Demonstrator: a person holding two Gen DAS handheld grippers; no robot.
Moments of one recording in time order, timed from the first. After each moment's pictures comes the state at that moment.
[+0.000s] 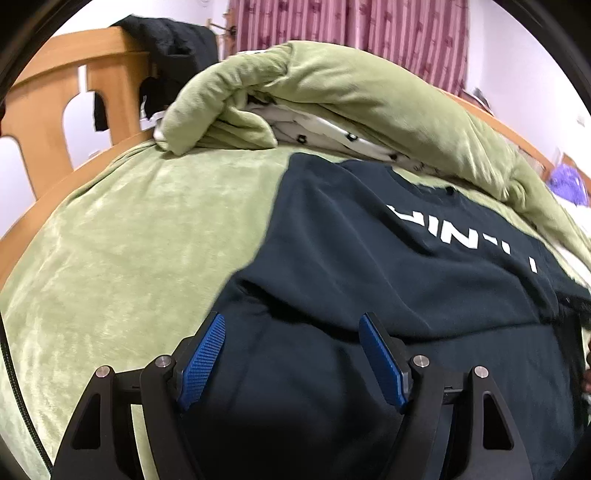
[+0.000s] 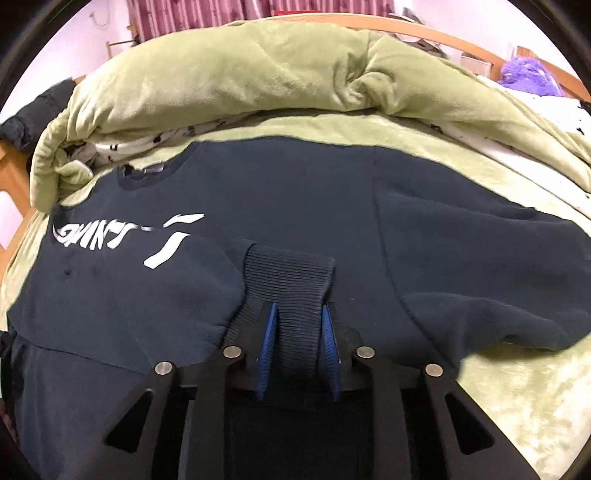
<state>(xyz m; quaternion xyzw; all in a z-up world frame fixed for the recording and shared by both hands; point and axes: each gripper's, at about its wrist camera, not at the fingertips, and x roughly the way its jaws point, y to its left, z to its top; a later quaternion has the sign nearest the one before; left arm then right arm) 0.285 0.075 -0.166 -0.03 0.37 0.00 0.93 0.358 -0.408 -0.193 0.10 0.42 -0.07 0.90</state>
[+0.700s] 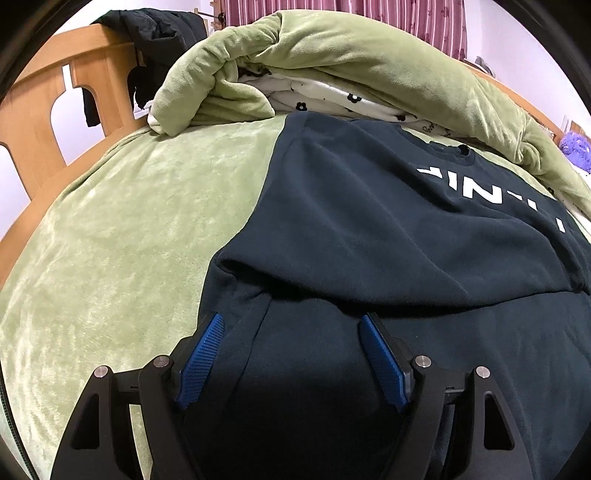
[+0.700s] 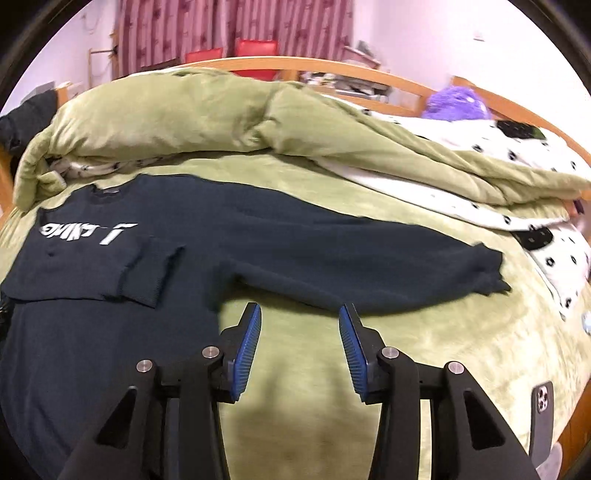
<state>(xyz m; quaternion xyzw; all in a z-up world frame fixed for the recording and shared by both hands) 0.297 0.055 -0.201 0.02 0.41 0.01 0.91 0.208 -0.516 -0.125 0.05 0.38 -0.17 0.91</state>
